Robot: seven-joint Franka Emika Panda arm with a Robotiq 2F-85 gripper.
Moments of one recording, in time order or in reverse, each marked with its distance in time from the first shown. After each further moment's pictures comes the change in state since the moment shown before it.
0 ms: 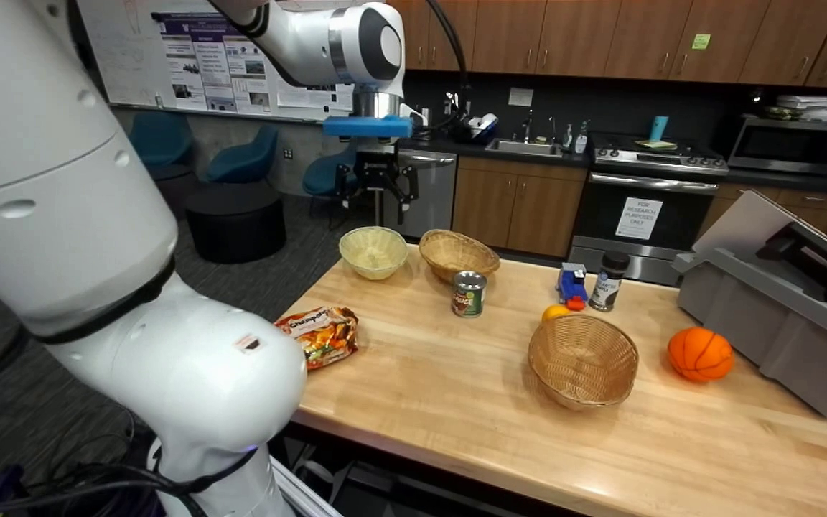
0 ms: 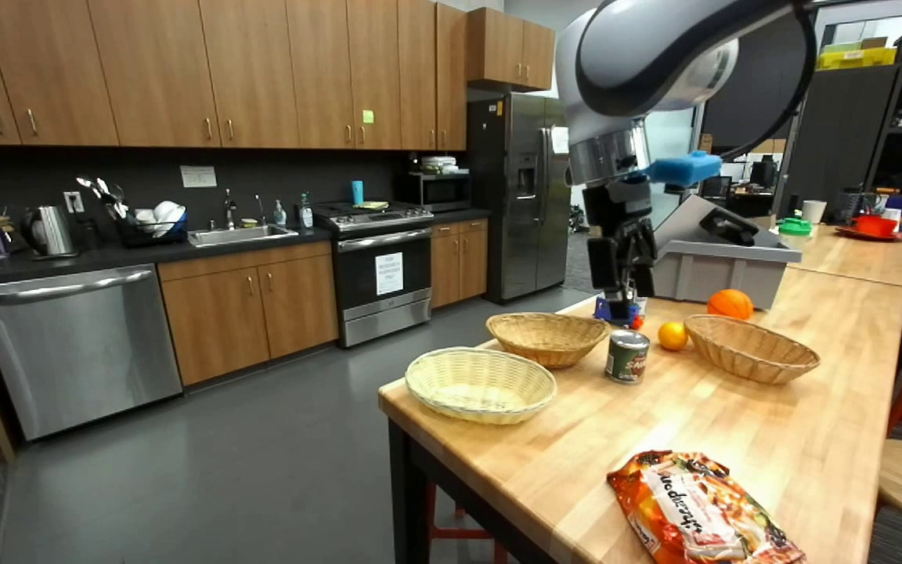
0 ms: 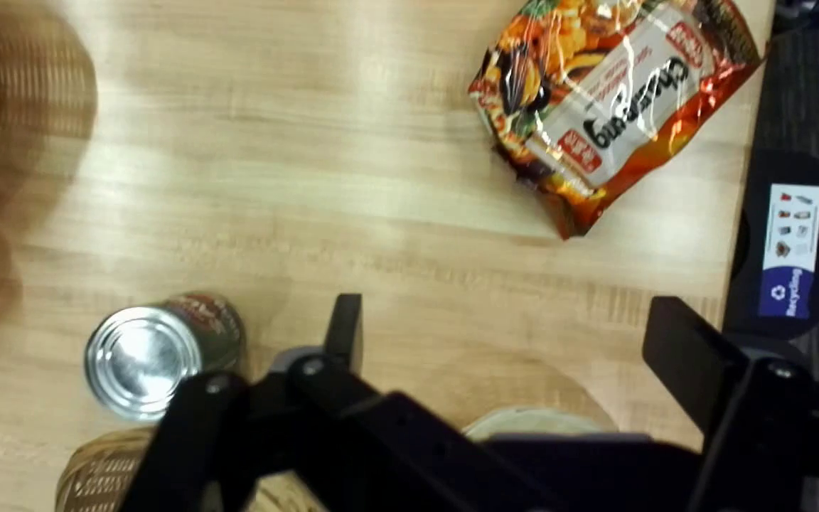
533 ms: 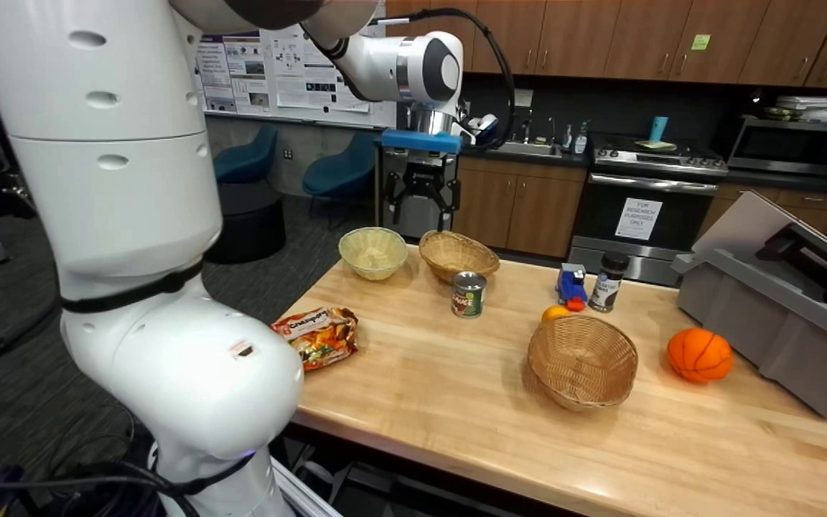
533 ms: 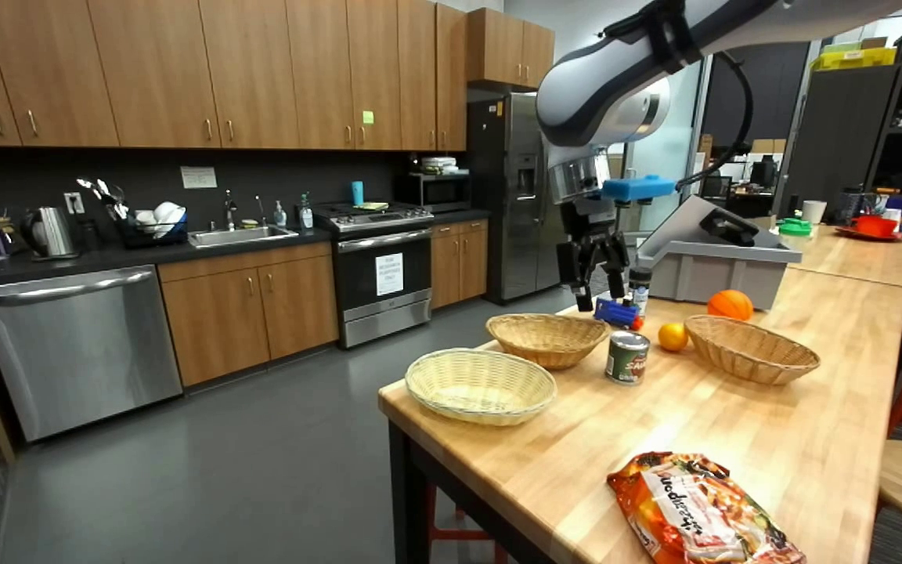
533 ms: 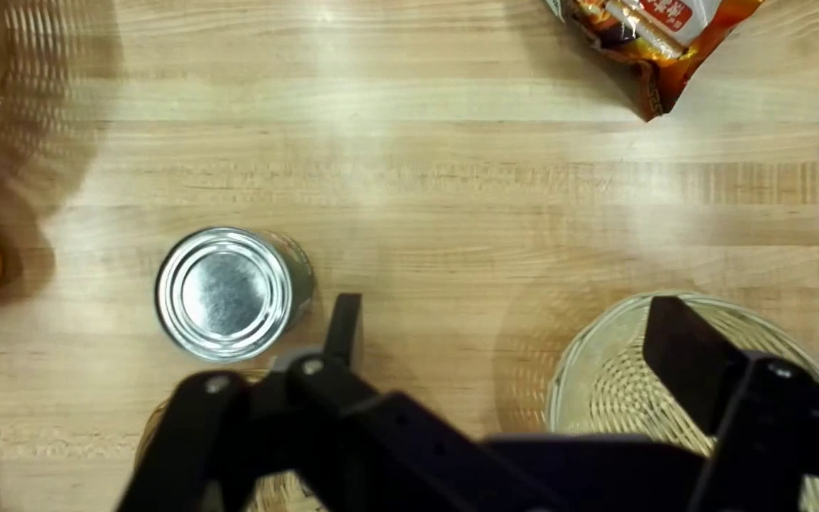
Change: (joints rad) arm -0.083 0.287 -0.044 0.253 0.024 -0.012 0.001
